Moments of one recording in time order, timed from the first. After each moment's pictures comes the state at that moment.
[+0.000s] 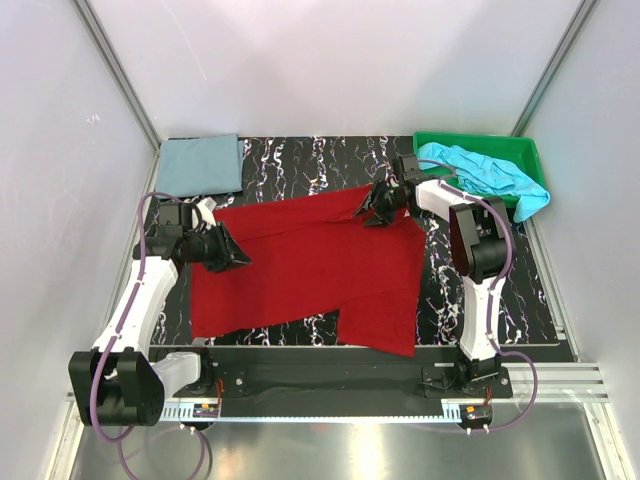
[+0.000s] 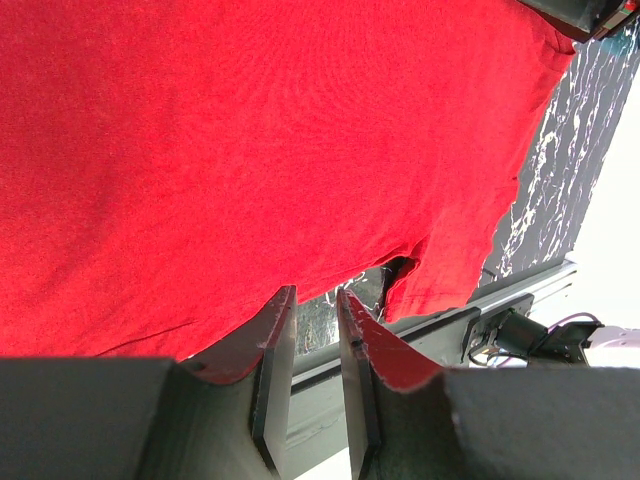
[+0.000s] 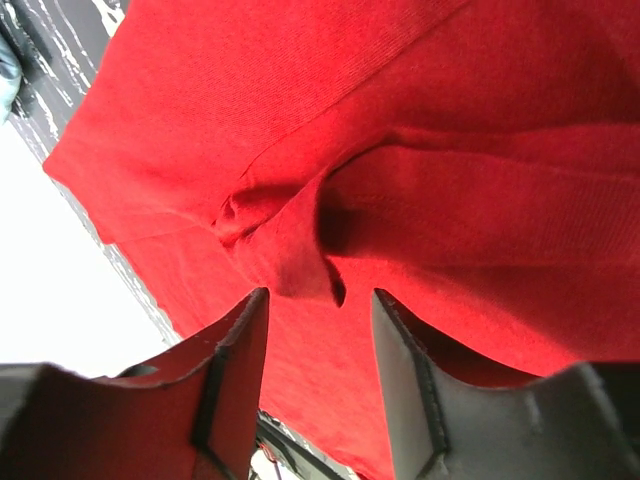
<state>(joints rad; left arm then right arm) 0.00 1.11 0.86 -0.73 0.54 -0.44 0.26 2.14 1.51 -0.38 -0.49 0.81</state>
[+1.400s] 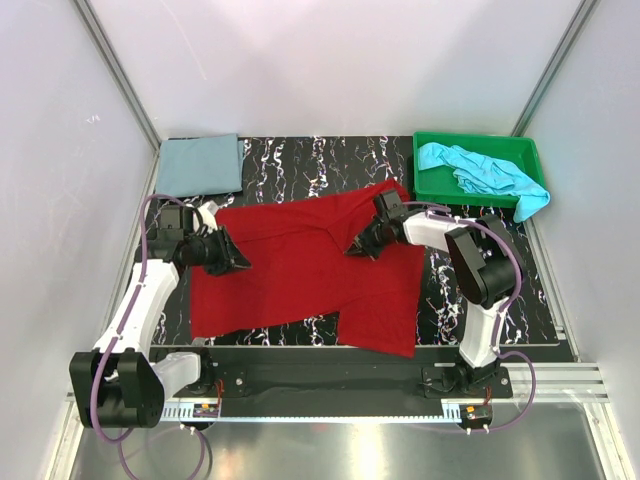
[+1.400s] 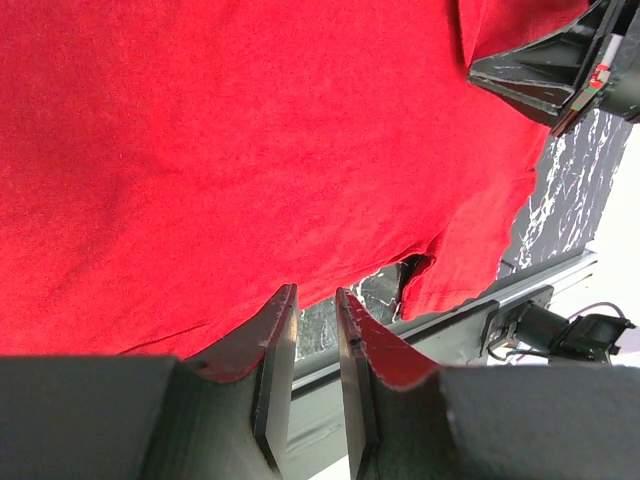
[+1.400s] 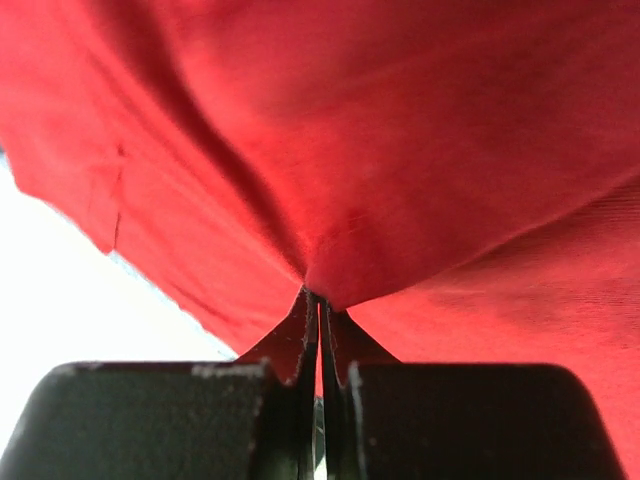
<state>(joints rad) 0.00 1.11 0.83 -0.72 0.54 -0.40 0.44 1.92 1.13 -0.24 -0.35 1.23</state>
